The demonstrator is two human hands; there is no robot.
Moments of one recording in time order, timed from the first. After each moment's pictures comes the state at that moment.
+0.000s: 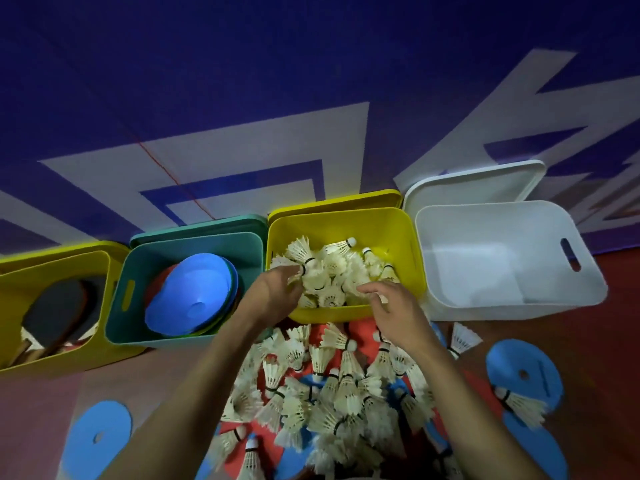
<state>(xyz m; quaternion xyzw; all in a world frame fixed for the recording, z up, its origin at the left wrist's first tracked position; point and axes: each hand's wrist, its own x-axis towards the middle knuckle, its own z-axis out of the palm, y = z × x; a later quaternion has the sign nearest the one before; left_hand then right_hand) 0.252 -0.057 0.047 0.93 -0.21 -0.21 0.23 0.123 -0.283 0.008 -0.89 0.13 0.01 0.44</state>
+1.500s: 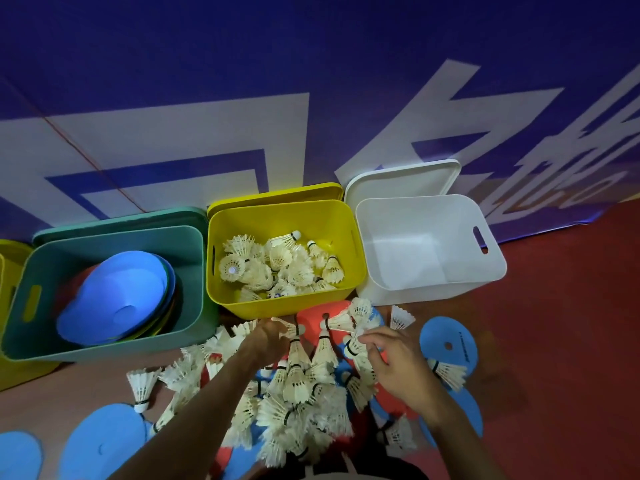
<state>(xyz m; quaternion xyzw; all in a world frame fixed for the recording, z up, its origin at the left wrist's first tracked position) 0.169 -0.087 -0.077 0.89 -0.17 -0.37 0.23 -0.007 -0.303 0.015 -0.93 0.17 0.05 0.33</state>
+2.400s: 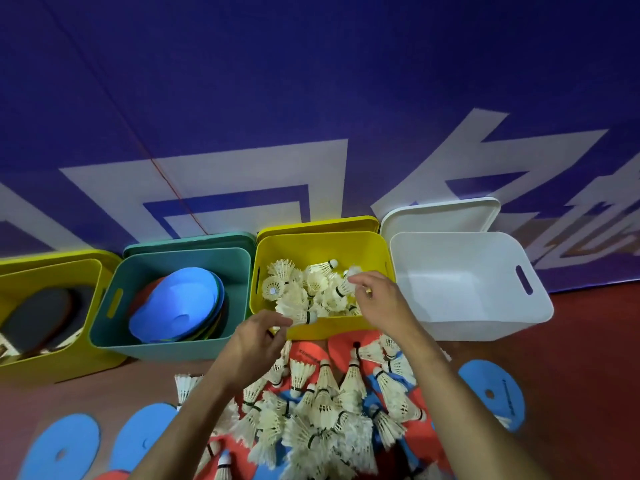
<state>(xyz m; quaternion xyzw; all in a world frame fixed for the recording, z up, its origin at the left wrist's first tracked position) 0.164 -0.028 0.061 0.90 -0.24 -0.16 0.32 0.133 -0.303 0.050 -0.90 0.12 -0.01 0.42</state>
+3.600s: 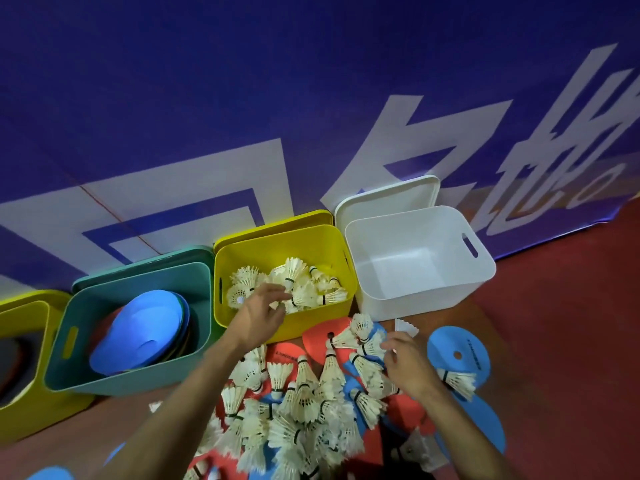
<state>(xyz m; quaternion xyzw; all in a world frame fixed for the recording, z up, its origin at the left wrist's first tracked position) 0.203 -0.101 0.035 0.88 -0.33 -0.18 0.28 -0.022 -0.343 -0.047 -0.90 0.27 0.07 0.34</state>
